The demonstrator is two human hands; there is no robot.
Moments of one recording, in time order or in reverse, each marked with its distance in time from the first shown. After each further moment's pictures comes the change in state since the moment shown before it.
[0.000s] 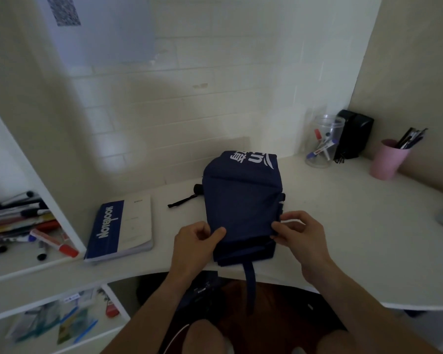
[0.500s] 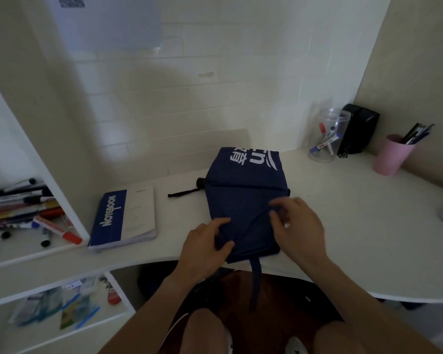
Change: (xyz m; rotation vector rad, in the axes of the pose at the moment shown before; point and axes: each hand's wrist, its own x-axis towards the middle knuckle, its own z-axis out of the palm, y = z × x) left_hand -0.011 -0.019 0.002 0.445 -0.206 0.283; right_hand -0.006 -0.003 0.012 -0.912 0.053 -0.609
